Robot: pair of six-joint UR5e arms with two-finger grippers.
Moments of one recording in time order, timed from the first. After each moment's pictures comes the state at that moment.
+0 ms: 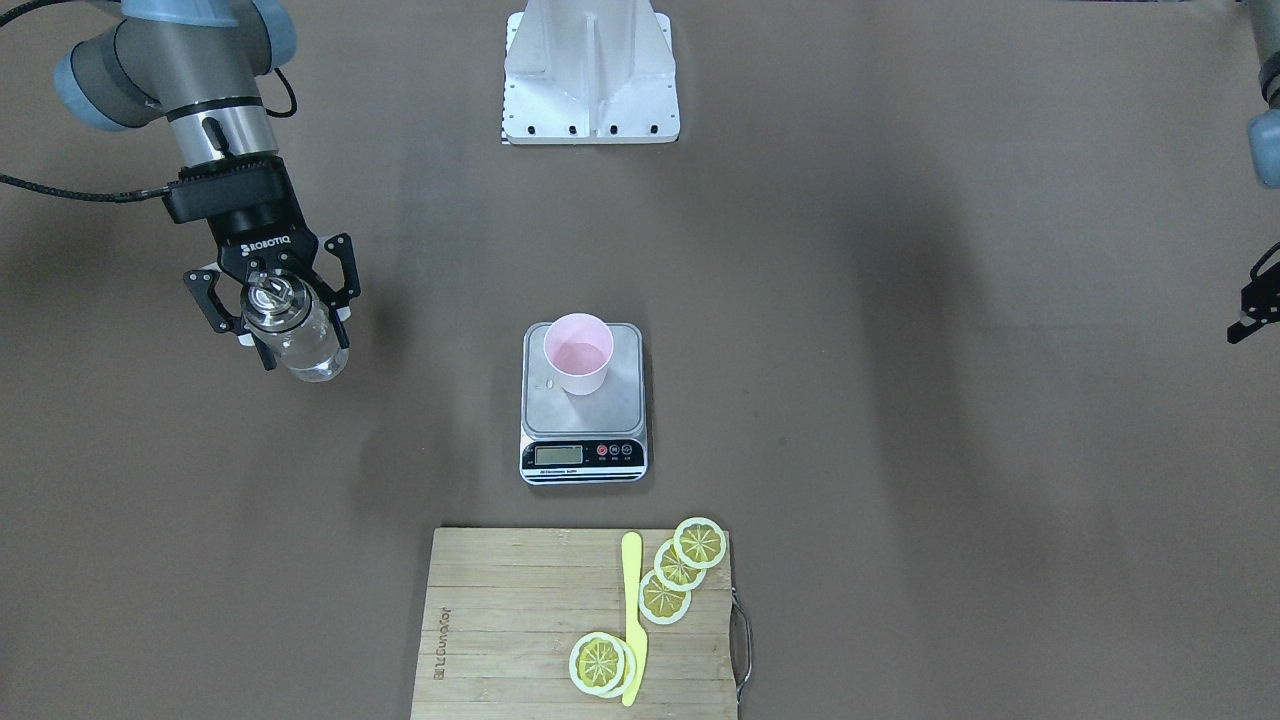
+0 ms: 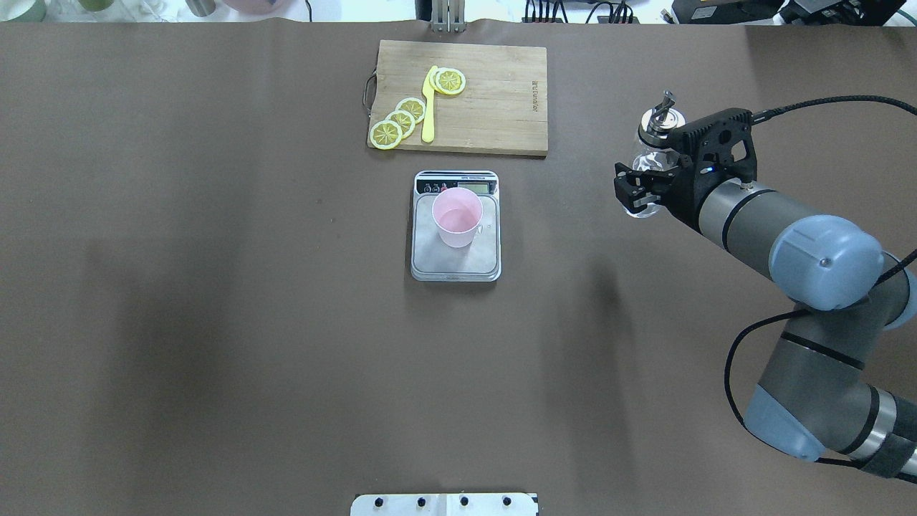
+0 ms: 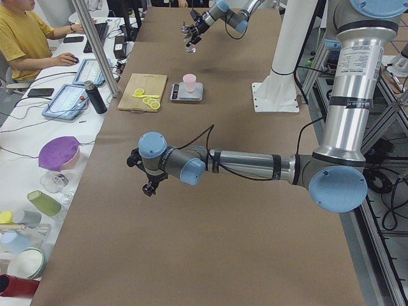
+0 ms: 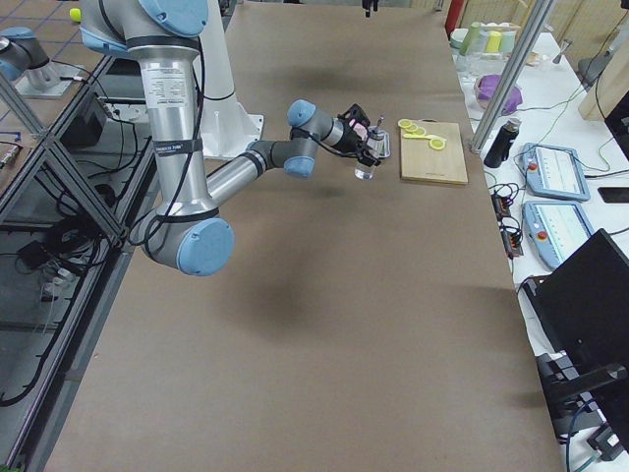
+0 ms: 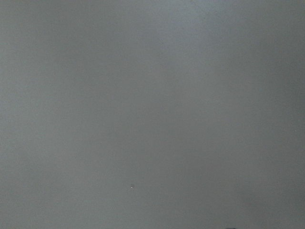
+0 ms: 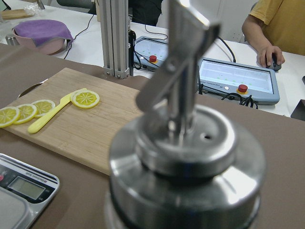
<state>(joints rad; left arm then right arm) -1.40 -1.67 -1.52 -1.92 -2.40 0.11 0.60 -1.44 1.88 -0.77 1.30 0.78</state>
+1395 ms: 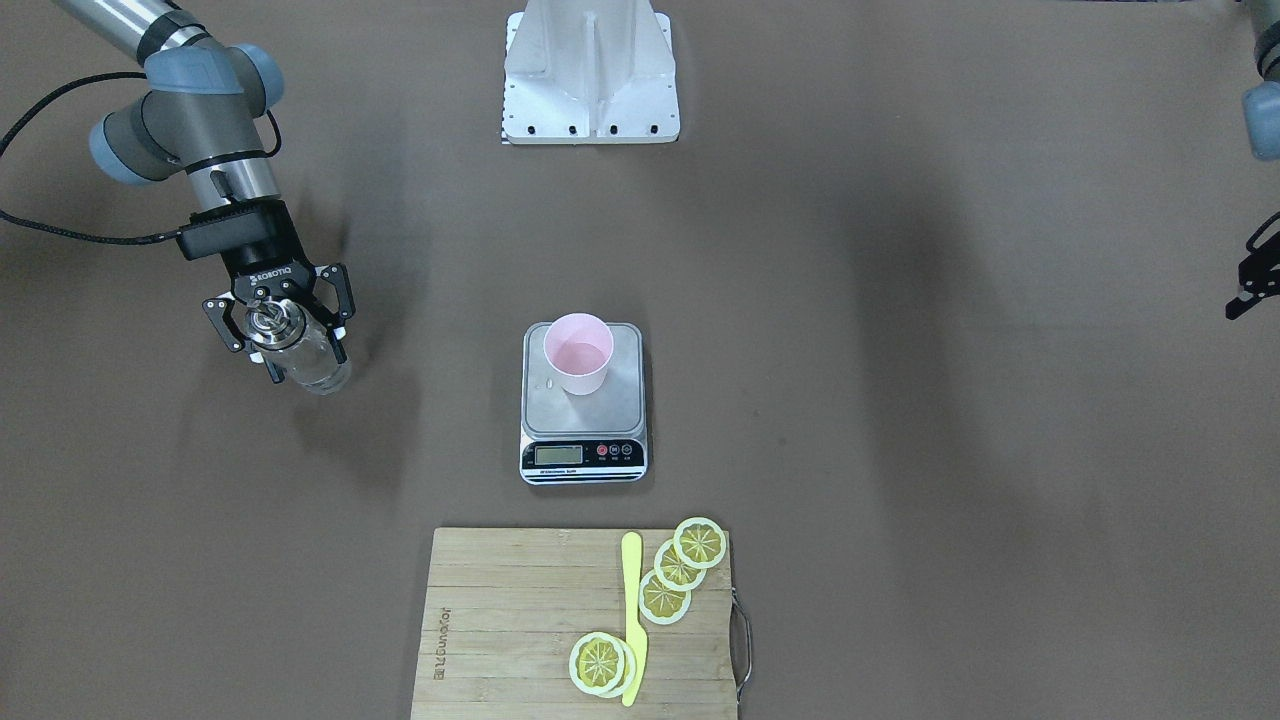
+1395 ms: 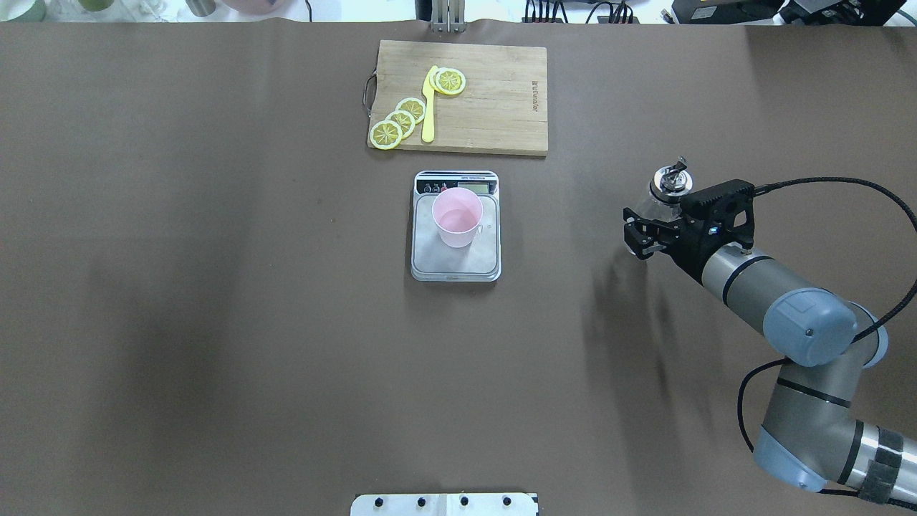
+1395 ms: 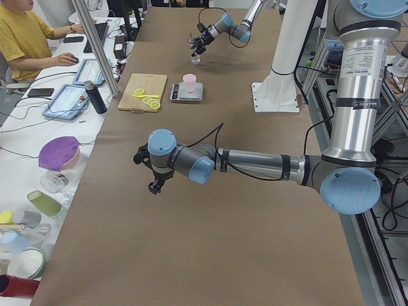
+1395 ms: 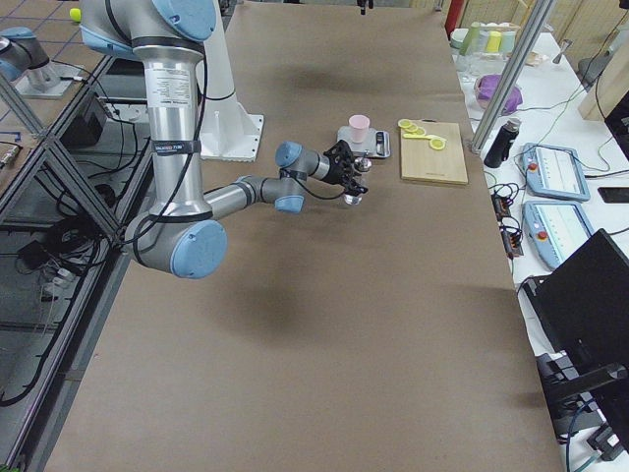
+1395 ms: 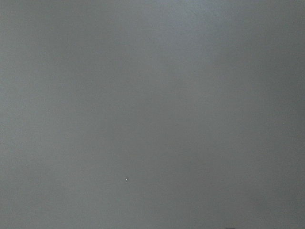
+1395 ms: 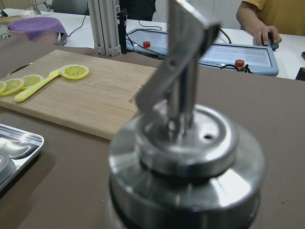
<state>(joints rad) -1.40 -1.60 -1.61 -1.93 -2.39 0.11 0.48 -1.51 1.72 -0.50 1.16 0.86</state>
